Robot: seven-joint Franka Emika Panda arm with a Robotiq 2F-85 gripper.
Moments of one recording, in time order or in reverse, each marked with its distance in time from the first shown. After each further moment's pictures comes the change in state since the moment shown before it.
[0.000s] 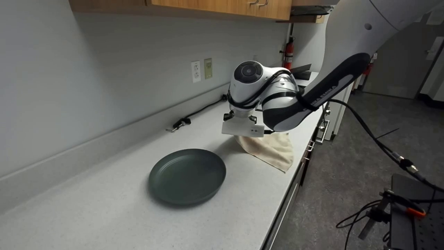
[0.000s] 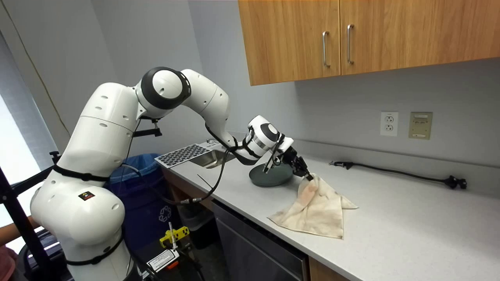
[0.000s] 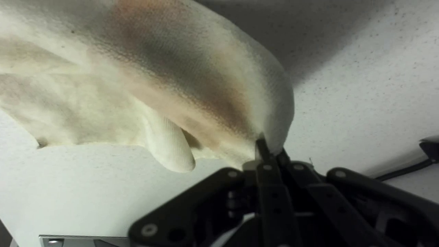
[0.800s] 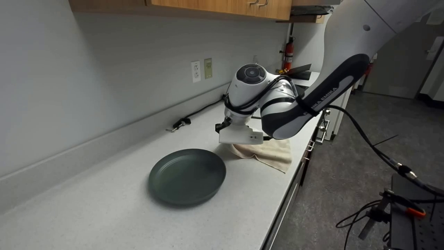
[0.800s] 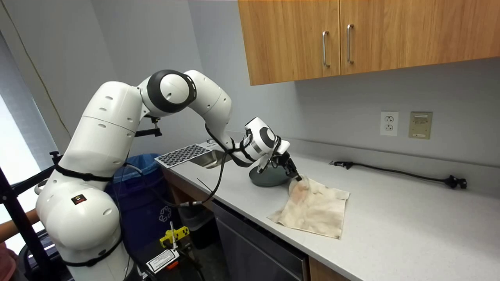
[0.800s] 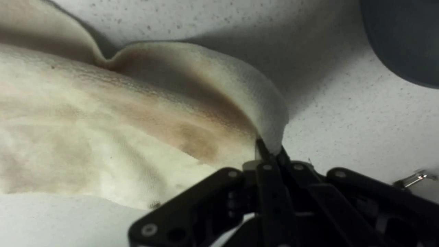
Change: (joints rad) arm -0.131 -0.005 0.193 -0.016 0.026 0.105 -0.153
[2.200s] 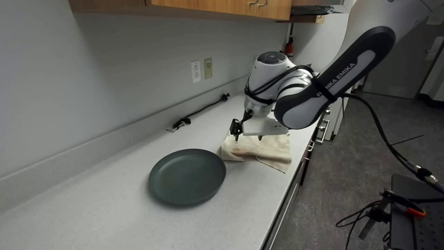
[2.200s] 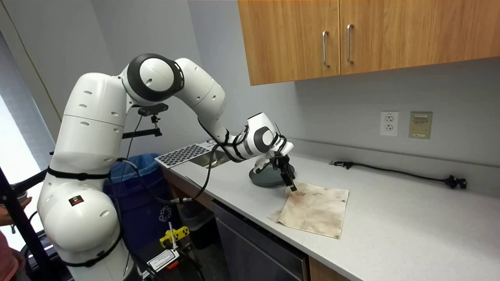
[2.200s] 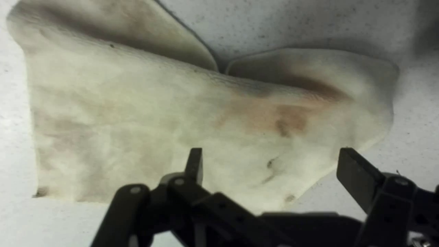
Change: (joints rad) arm -0.043 -0.159 0.007 -0.215 0.312 -0.016 -0.398
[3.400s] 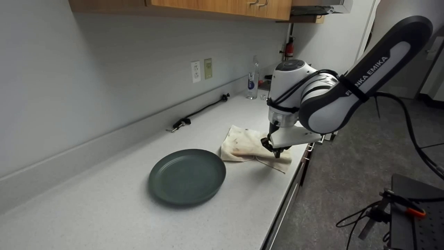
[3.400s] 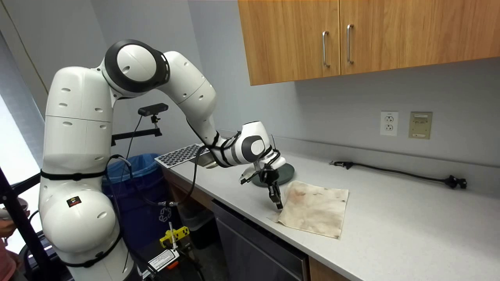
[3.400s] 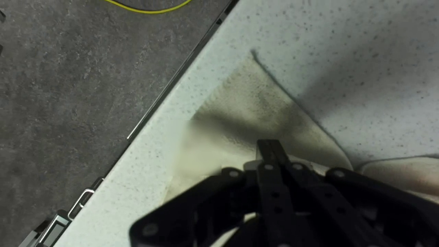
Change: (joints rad) arm -0.033 -0.128 0.020 -0.233 0.061 -0.109 -0.089
